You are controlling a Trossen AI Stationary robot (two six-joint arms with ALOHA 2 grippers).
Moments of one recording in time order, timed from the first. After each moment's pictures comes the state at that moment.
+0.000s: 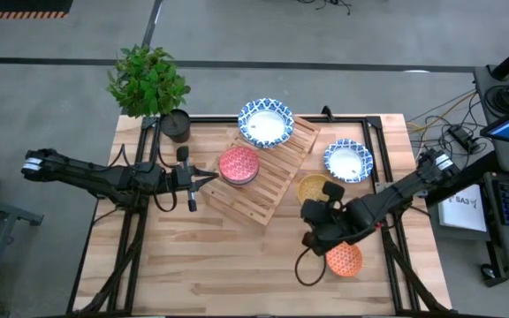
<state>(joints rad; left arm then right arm) -0.14 0.80 0.51 0.18 -0.38 0.25 0.50 1.58 1.46 -1.23 0.55 0.79</state>
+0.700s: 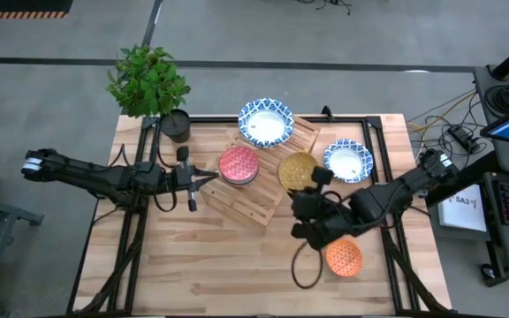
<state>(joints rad) -0.14 0.80 0.51 0.19 -0.38 0.25 0.47 1.59 1.61 -1.03 0.88 0.33</state>
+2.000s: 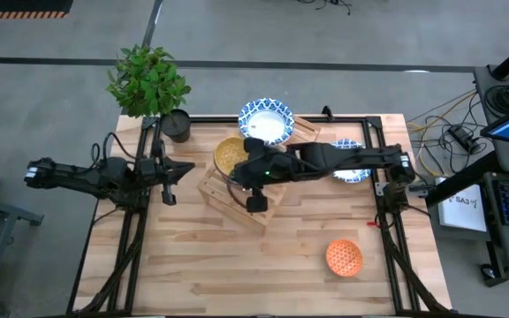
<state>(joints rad) -0.15 0.42 0.37 0.22 -0.38 0.17 0.08 1.91 2.09 -0.82 0.18 -0.20</state>
